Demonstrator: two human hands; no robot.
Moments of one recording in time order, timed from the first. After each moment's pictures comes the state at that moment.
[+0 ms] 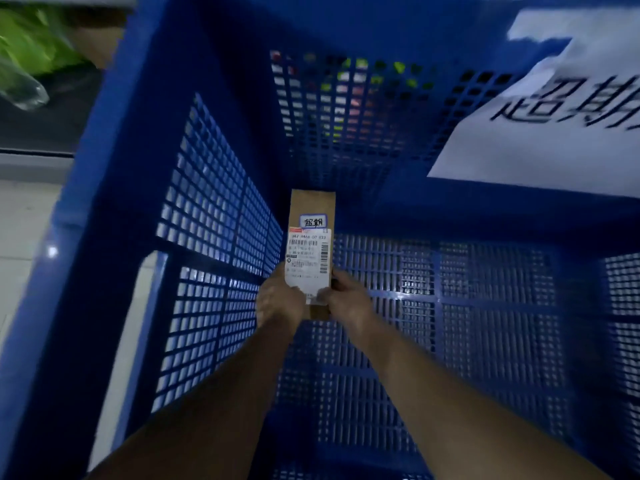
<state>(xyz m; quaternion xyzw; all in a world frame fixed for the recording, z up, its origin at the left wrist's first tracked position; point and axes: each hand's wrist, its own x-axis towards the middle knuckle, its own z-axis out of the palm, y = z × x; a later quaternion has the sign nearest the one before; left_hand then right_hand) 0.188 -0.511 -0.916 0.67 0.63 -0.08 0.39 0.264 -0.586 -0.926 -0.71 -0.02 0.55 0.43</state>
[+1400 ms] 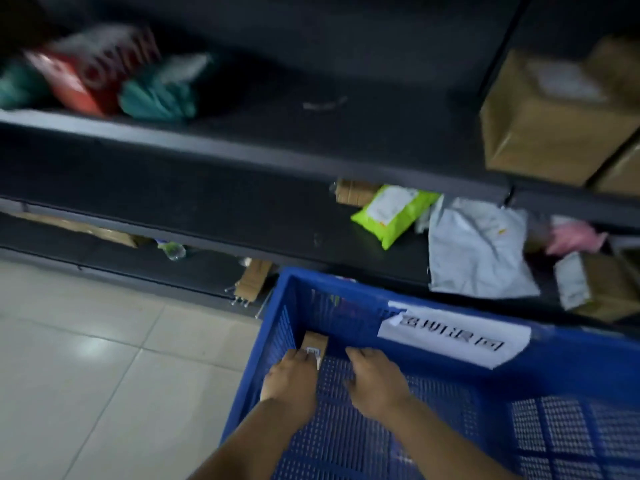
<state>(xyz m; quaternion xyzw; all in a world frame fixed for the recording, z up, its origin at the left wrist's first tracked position) 0.180 -0.535 -0.541 0.87 0.40 -0.23 0.18 0.311 -0.617 -0.537 -0.80 -0.51 0.30 -0.01</state>
